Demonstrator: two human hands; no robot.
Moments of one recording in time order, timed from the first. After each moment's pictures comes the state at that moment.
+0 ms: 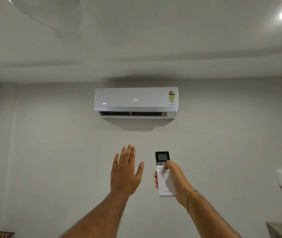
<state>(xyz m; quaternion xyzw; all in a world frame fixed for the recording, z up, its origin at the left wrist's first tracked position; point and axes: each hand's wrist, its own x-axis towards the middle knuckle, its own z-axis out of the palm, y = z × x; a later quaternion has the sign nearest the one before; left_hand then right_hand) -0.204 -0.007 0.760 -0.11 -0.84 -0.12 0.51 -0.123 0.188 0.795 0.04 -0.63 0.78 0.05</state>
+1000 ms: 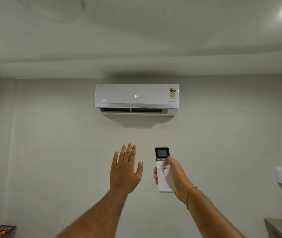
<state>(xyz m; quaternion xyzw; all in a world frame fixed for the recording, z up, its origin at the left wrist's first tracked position) -0.197 -0.013 0.754 -0.12 -0.84 -0.12 0.51 -0.118 0.182 0.794 0.04 -0.61 0.79 0.04</state>
